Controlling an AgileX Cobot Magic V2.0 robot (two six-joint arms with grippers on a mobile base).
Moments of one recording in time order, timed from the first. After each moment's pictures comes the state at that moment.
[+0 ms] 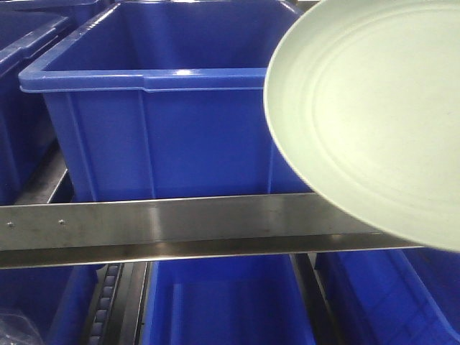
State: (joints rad) left arm -0.13 -0.01 0.00 0.22 0.26 -0.25; right arm 0.17 0.43 -0.22 0.00 0.02 0.36
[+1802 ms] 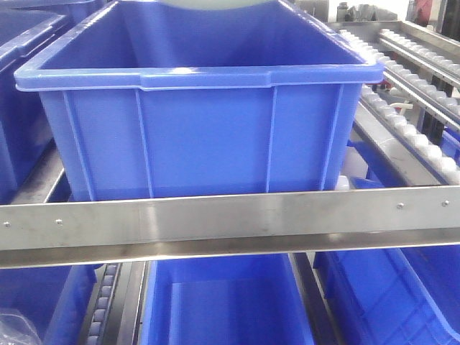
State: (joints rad) left arm -0.13 -0.01 0.00 0.22 0.26 -0.25; right arm 0.39 1.51 -1.29 0.00 0.08 0.36
